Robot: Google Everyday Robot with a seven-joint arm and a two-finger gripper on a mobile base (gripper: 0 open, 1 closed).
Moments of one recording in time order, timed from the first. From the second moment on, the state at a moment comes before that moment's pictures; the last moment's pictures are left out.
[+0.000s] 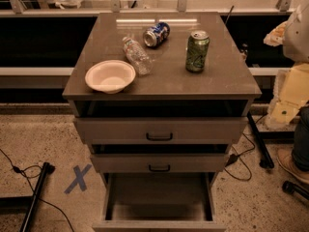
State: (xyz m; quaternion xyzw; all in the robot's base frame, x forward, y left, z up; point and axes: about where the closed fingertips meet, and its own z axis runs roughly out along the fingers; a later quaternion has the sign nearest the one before) arm 0.438 -0.217 0.977 -0.60 0.78 -0.03 0.16
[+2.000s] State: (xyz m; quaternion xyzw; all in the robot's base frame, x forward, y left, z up) arm 0.664 -0.167 0.978 -0.51 0.72 0.12 0.45
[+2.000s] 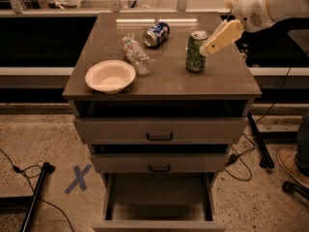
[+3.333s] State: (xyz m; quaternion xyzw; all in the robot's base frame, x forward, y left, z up) arm 0.745 -0.152 0.905 -0.41 0.75 0.18 0.49
